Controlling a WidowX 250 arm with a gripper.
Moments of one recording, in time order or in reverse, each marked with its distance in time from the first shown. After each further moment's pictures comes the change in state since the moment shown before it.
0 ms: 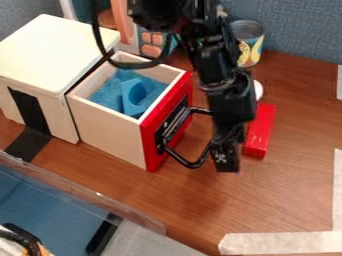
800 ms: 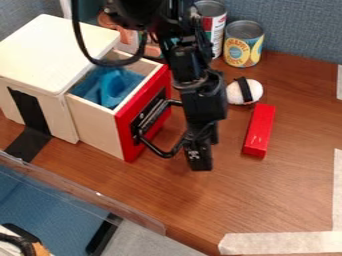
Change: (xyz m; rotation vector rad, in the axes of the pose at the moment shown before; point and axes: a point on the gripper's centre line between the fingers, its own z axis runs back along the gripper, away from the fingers) arm -0.046 0.003 0.008 -0.037 0.090 0.111
